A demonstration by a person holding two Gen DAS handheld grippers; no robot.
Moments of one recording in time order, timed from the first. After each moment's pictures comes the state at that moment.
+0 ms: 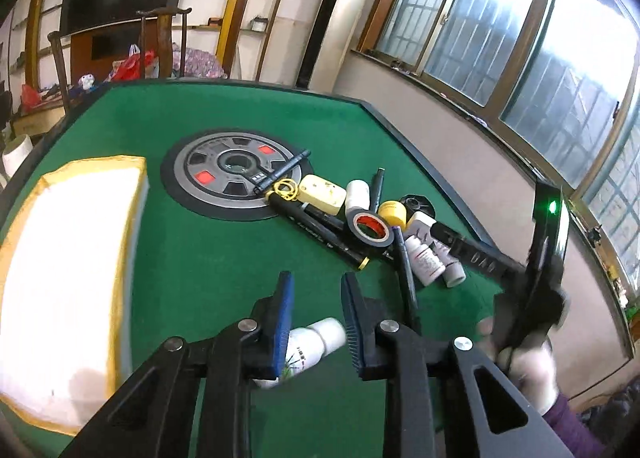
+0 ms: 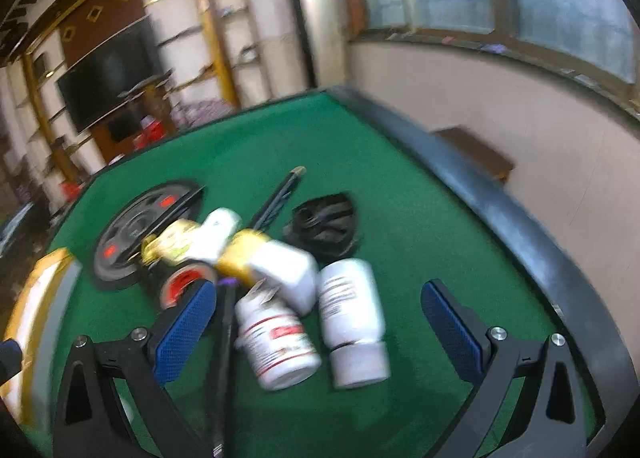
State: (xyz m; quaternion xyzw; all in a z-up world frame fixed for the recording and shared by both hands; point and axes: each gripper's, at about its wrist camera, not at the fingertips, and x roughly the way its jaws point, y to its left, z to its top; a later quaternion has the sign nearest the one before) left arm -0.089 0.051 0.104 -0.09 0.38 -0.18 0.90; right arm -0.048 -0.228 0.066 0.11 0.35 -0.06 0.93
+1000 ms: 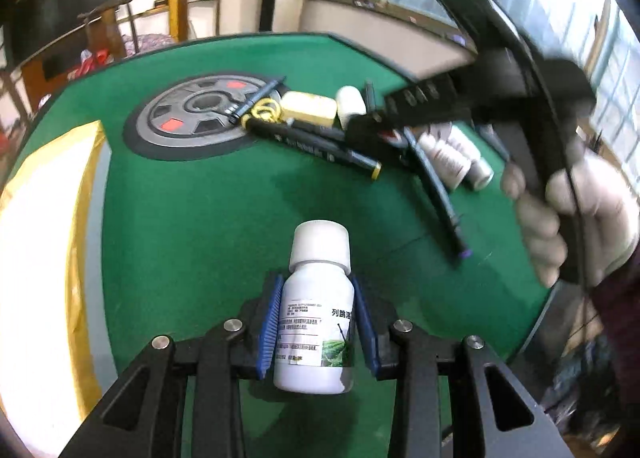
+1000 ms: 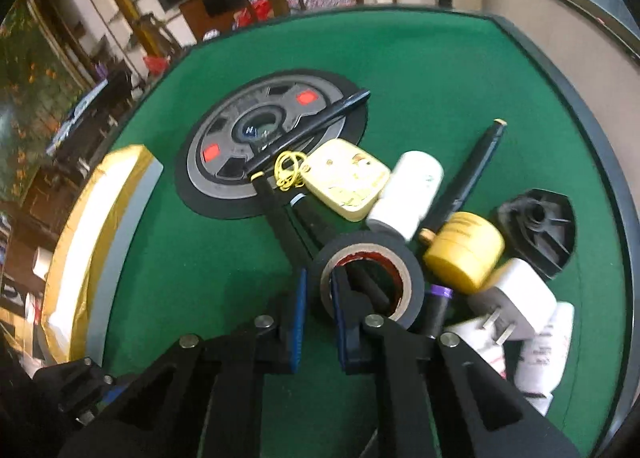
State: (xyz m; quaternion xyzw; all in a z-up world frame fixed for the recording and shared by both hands) left arm -0.077 0.045 0.047 0.01 0.44 -0.24 0.87; right arm 0.038 -0.134 0.056 0.04 0.50 0.14 0.85
